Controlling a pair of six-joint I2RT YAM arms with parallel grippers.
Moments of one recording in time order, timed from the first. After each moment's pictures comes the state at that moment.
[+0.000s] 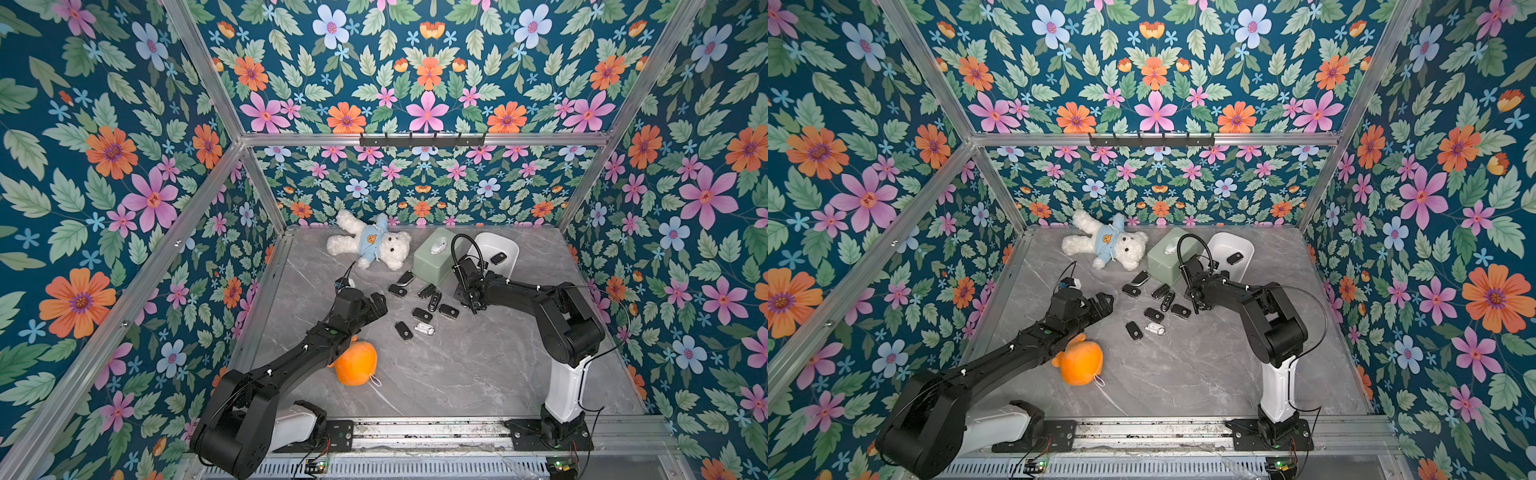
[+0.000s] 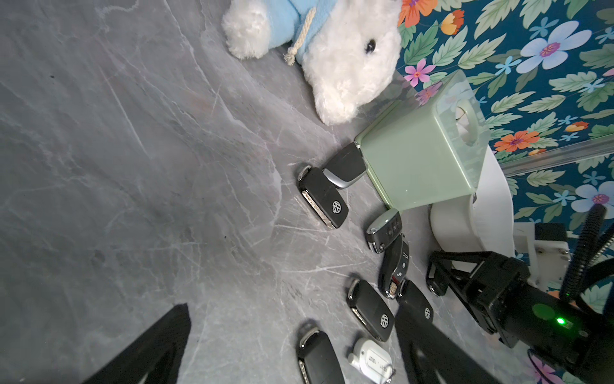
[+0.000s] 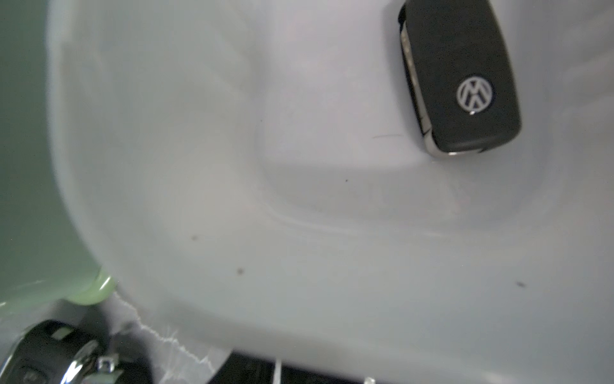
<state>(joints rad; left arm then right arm) -0.47 1.24 0.55 0.07 -0.05 -0.81 0.52 1.96 1.19 -0.37 0.31 0.84</state>
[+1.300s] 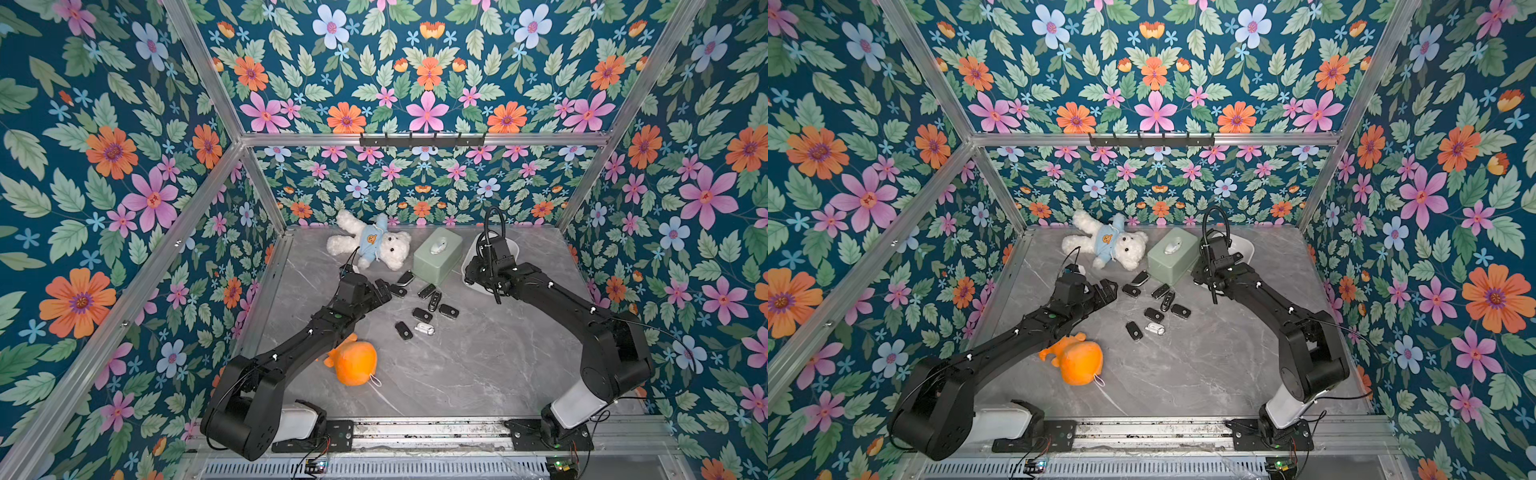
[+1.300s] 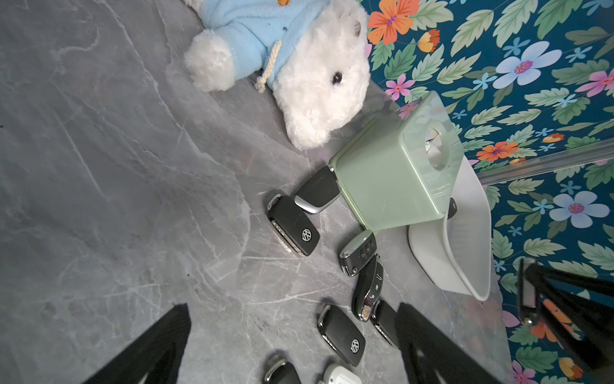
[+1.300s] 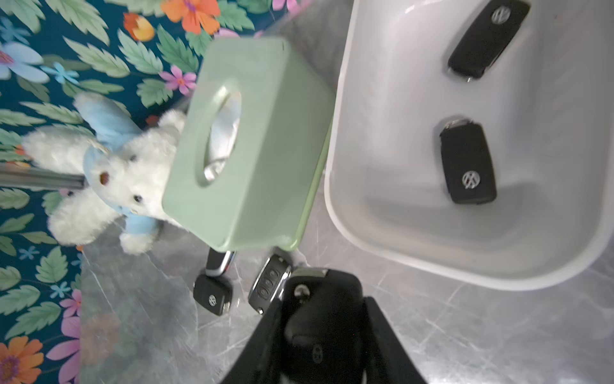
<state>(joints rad) -0.46 1.33 0.71 0.02 -0.03 -0.80 0.41 1.63 1.21 -0.36 0.06 0.77</state>
